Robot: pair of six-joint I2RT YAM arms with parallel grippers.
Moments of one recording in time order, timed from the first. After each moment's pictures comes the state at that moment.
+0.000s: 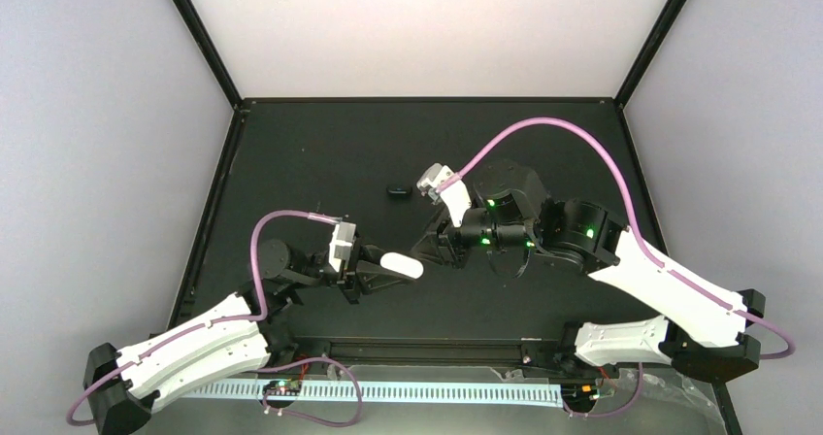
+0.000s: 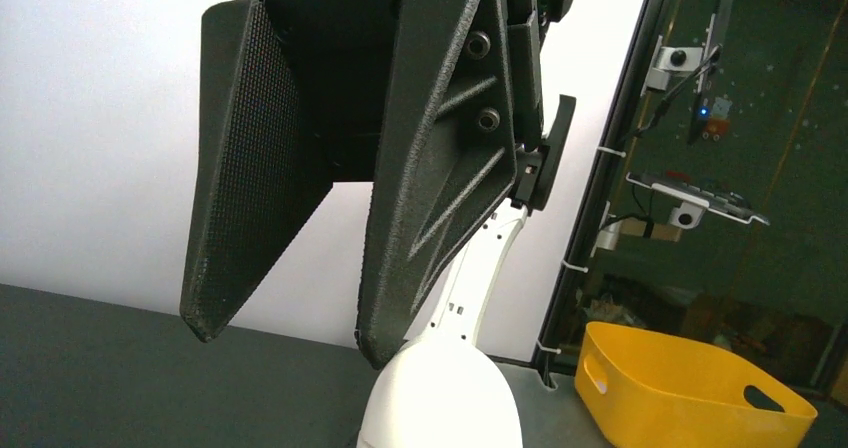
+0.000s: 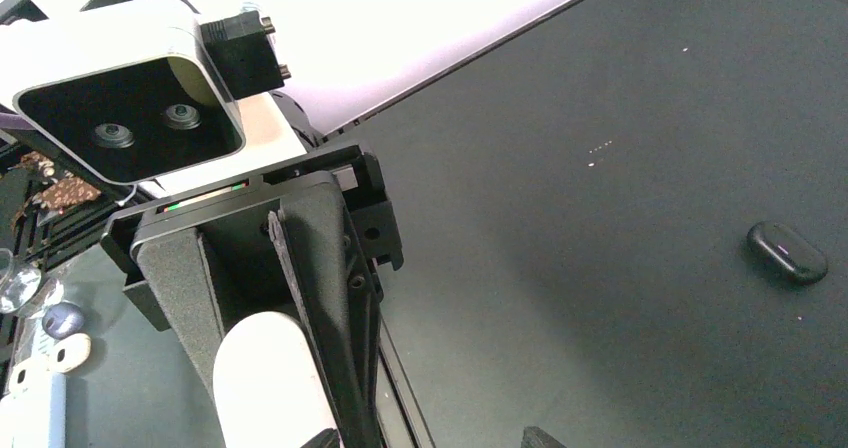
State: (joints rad) left arm -0.90 0.66 0.44 0.56 0.64 -0.45; right arm 1.12 1.17 1.49 -0.84 -0.17 0.26
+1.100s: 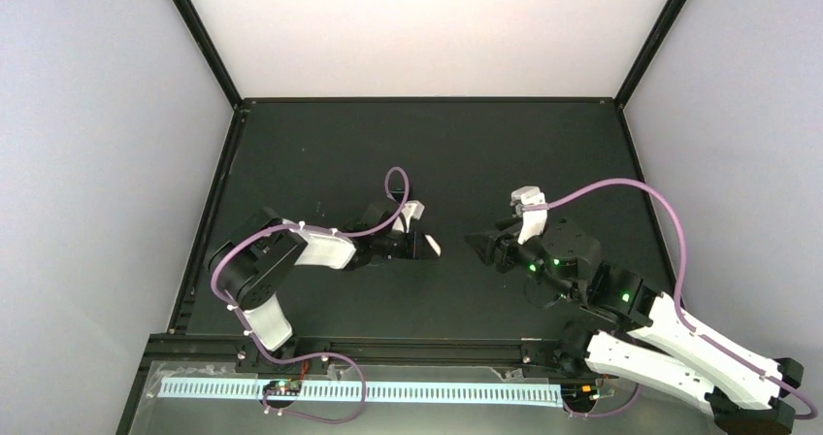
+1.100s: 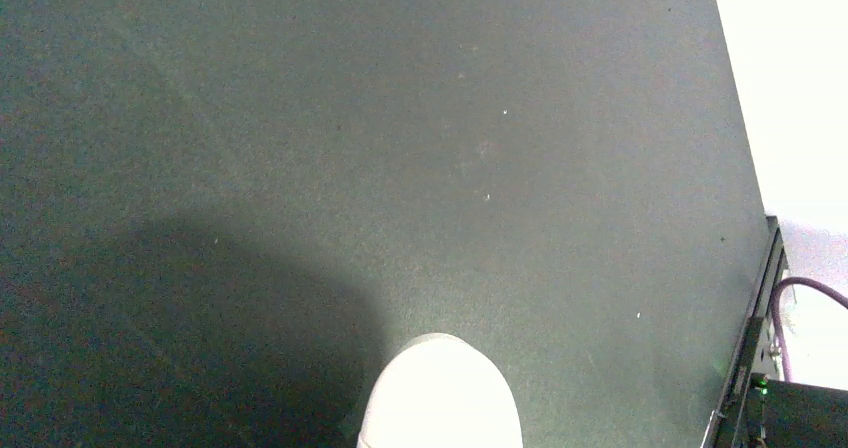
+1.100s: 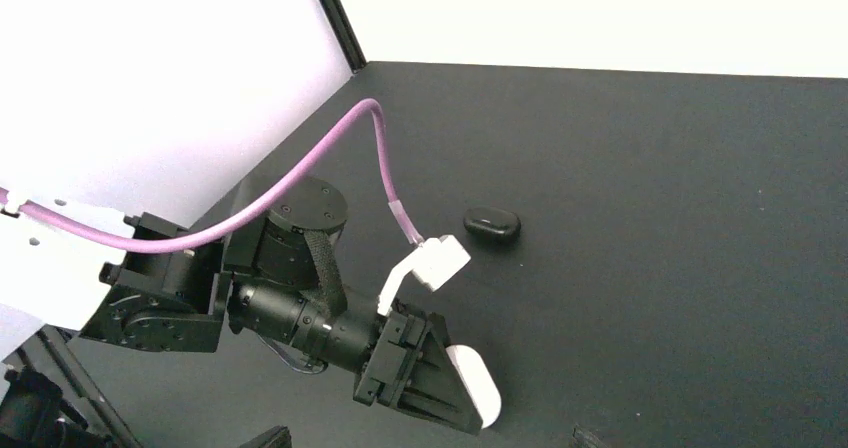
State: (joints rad) left arm -0.71 1.71 0.64 0.37 0.42 -0.68; right arm 1.01 0.64 0.80 -0.48 0.29 0.44
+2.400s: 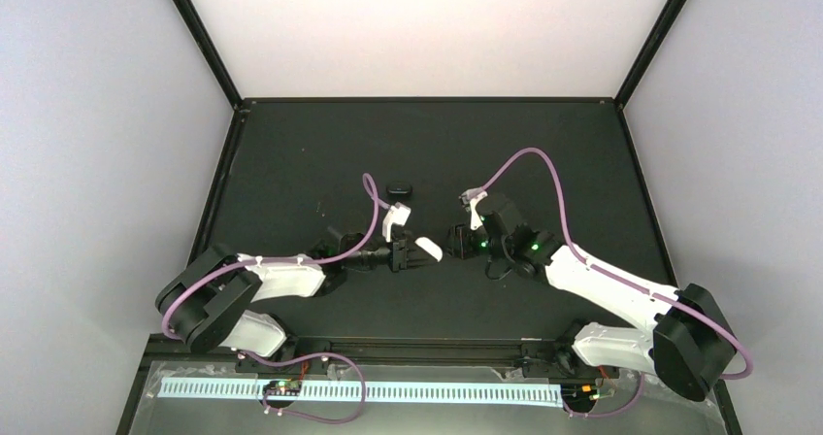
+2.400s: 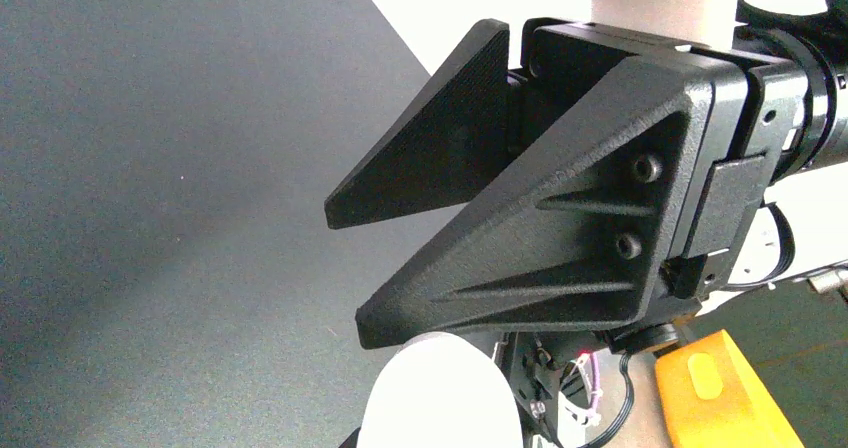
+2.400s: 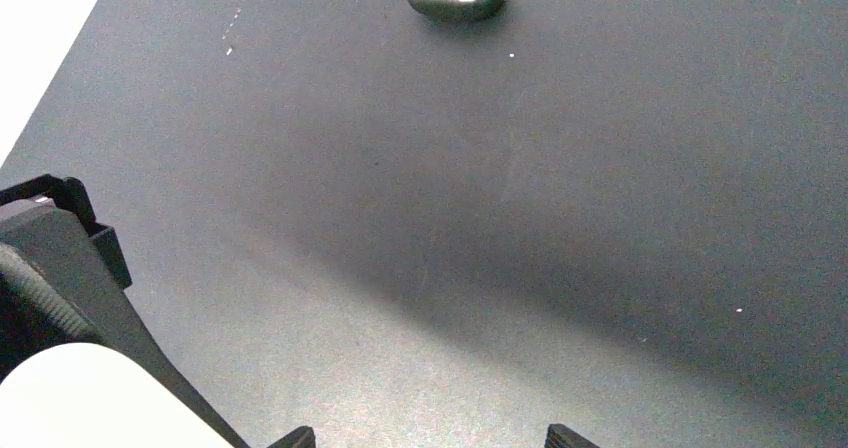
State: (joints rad) left arm -0.71 1.42 0.39 0.78 0.66 -0.70; right arm 0.76 1.17 0.68 -0.22 -0.08 0.52
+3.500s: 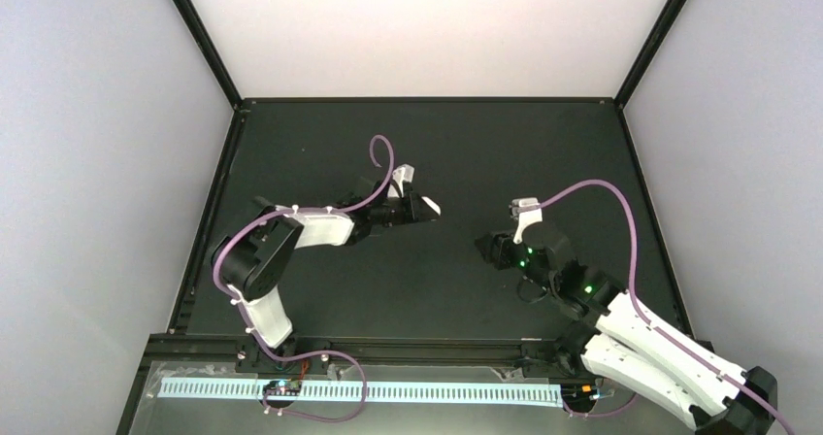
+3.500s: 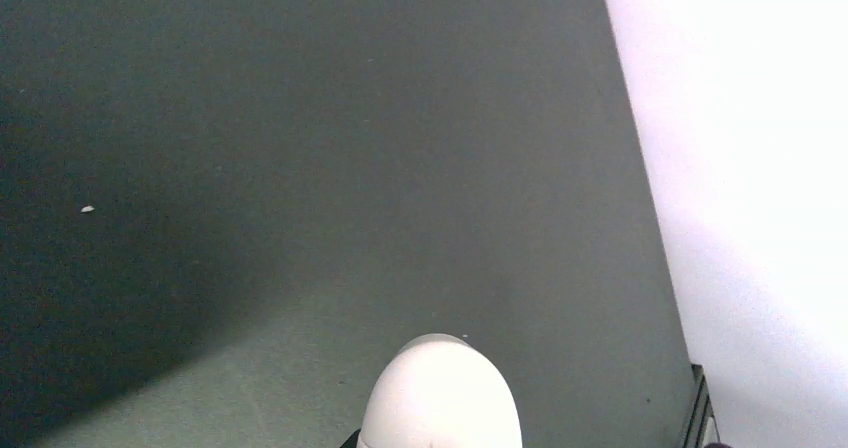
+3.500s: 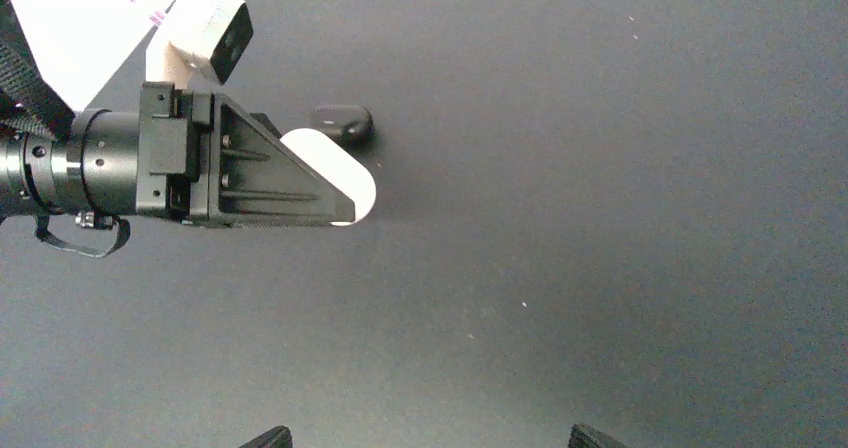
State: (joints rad) left arm -0.59 1.74 0.80 0.41 0.44 -0.79; right arm 0.77 0.71 0.54 -0.35 0.22 0.52
